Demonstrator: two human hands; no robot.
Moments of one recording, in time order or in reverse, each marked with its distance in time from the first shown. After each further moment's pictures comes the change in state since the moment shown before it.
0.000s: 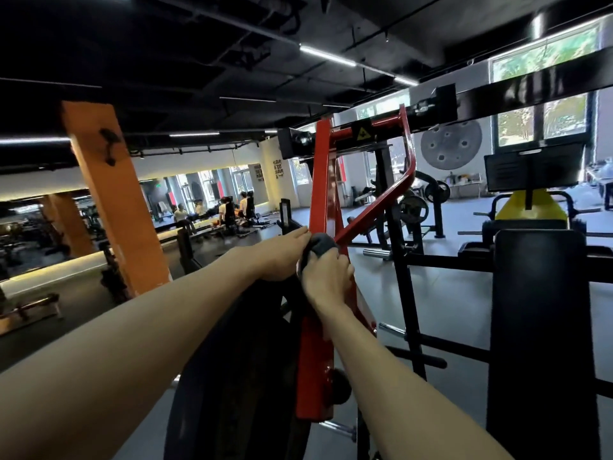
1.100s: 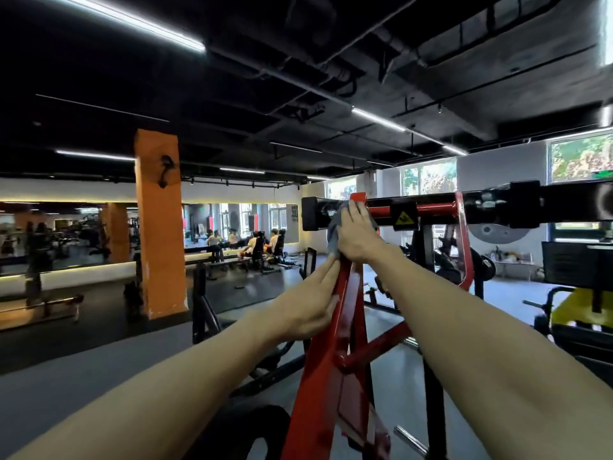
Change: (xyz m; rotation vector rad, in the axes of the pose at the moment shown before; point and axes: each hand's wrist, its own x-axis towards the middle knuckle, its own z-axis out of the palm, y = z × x) left_hand 0.134 -0.038 -0.021 -0.296 0.390 0.017; right_hand 0.294 -0.132 -0.033 -0.638 -0.180 -0.731
